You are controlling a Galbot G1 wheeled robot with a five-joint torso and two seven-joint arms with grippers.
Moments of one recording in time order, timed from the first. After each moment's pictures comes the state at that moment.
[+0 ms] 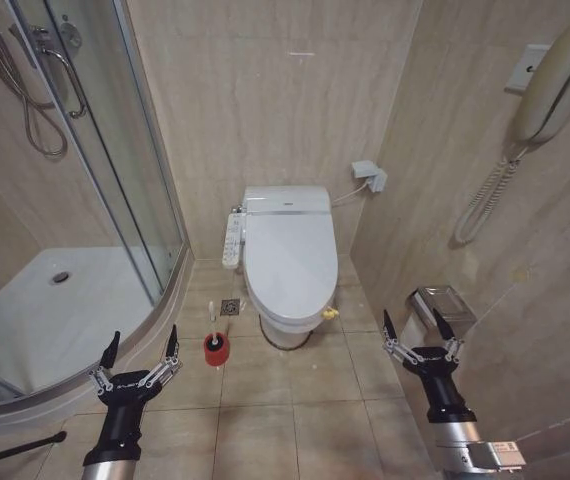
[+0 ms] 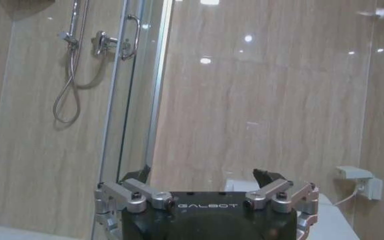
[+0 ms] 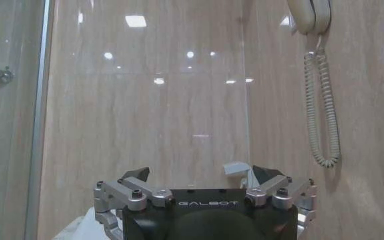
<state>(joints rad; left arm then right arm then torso) 1.83 -1.36 -0.55 -2.36 -0.24 -0.26 -0.16 -1.71 1.28 0.61 2.18 0.27 0.39 0.11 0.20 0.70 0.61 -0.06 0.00</state>
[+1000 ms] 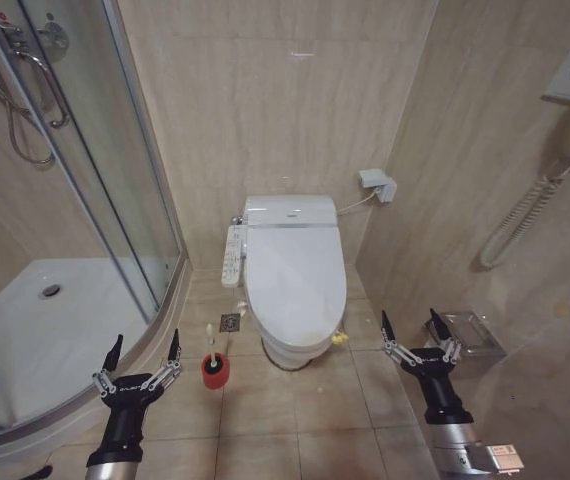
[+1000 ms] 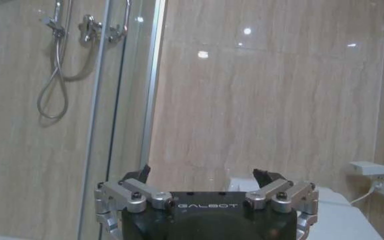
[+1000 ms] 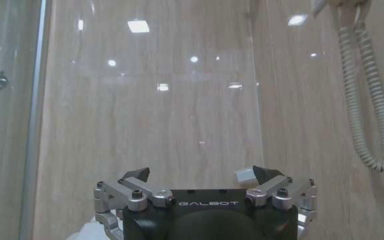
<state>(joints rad) 1.82 -1.36 -0.54 -2.31 -0.24 -0.28 -0.15 -1.69 1.29 0.61 2.14 0.30 0.45 0.06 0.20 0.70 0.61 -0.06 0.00</state>
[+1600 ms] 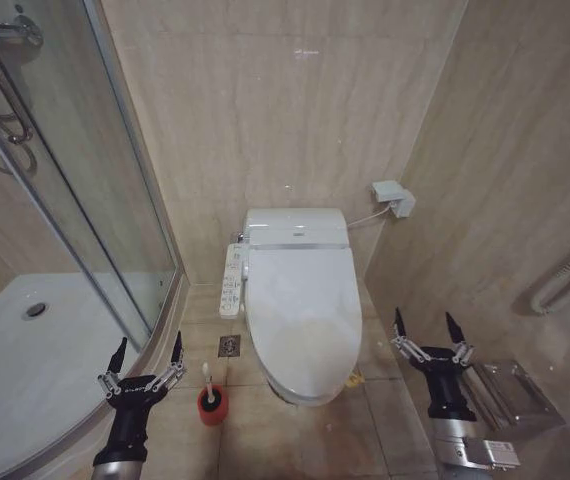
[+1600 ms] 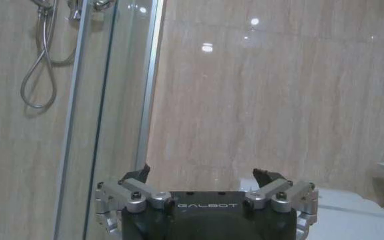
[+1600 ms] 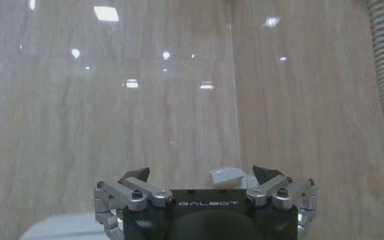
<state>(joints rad) 1.81 -1.37 -0.53 -2.28 -0.24 -0.29 -0.15 -1.67 1.29 0.60 2.10 0.23 0.46 0.23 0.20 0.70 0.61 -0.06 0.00</state>
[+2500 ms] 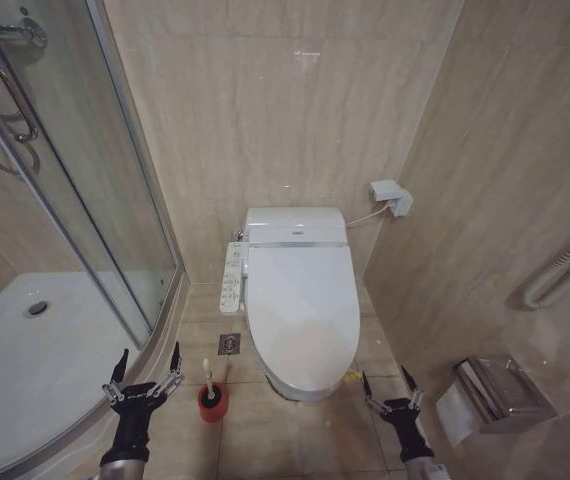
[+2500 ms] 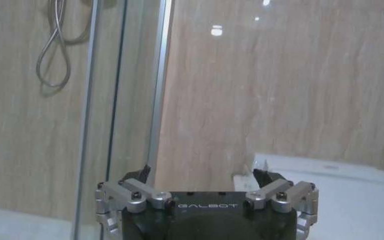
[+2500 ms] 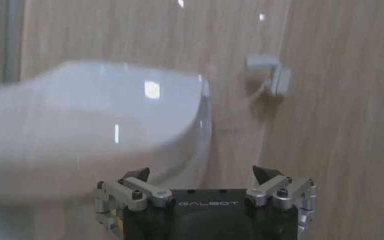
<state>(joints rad) 1.75 -1.35 -0.54 -2.12 -0.27 -0.31 -0.15 -1.47 1.24 0.40 1.41 0.10 0.67 0.20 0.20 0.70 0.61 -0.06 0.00</state>
